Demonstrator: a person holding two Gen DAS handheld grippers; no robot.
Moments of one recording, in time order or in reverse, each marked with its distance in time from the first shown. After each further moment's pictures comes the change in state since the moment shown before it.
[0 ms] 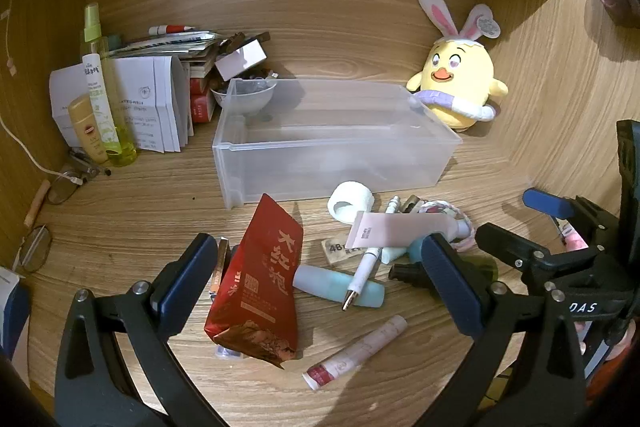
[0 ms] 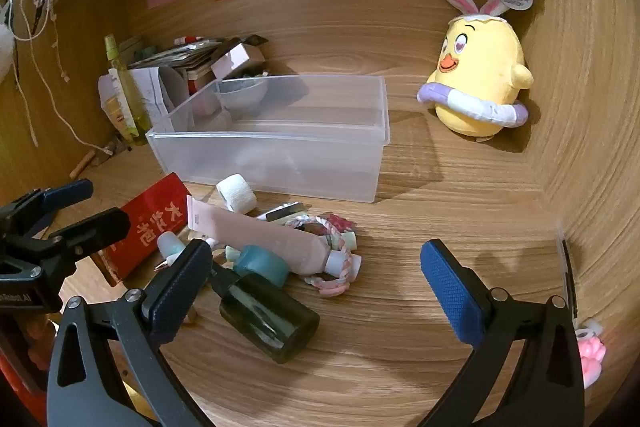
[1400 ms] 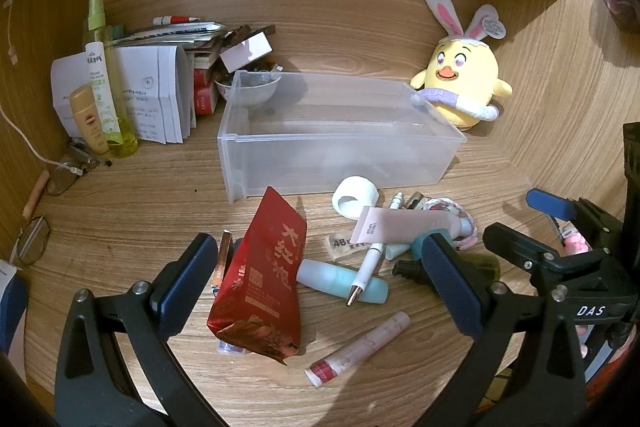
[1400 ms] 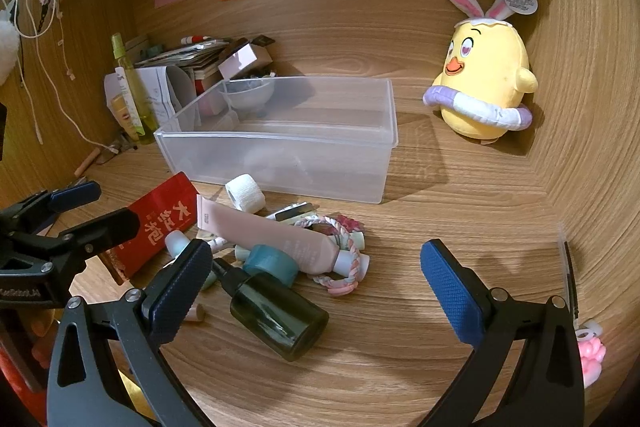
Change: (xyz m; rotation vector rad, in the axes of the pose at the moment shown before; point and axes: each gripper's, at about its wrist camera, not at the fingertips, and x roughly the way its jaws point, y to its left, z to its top) left arm 0.002 0.005 -0.004 -0.020 0.014 -0.004; right arm -0.003 0.005 0.000 -0.005 -0.006 0.009
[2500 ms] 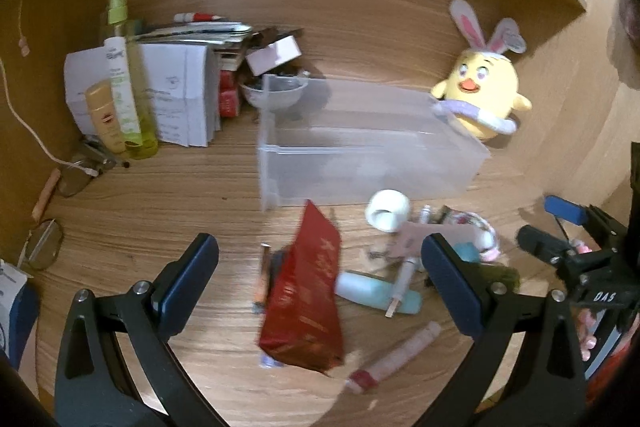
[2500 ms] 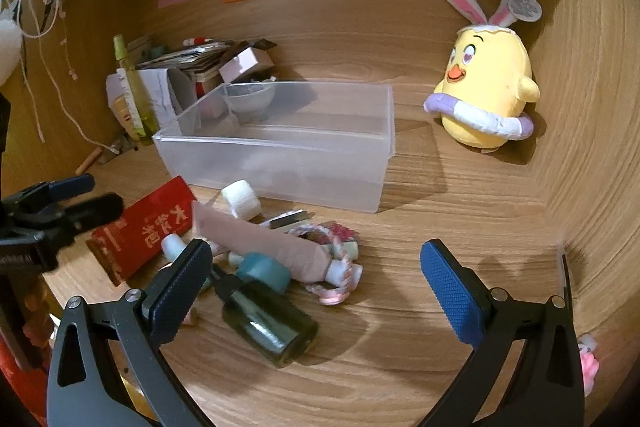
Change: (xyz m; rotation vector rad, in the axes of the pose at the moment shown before) left arm 0.002 0.032 0.013 -0.036 0.006 0.019; right arm 0.003 -0.012 0.007 -0.007 -0.002 0.009
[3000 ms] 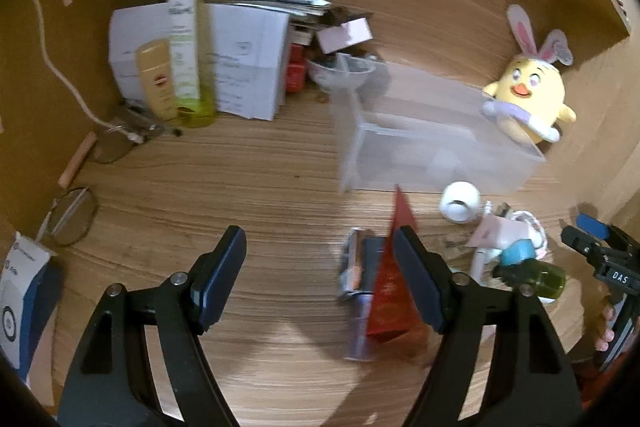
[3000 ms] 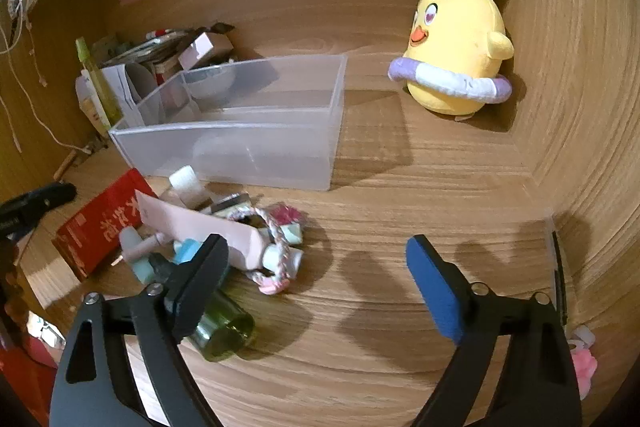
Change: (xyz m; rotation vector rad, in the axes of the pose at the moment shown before) left arm 0.005 0.057 -0.011 -0.089 0.053 0.089; right arm 0.017 -0.038 -0.009 0.053 0.077 -0.041
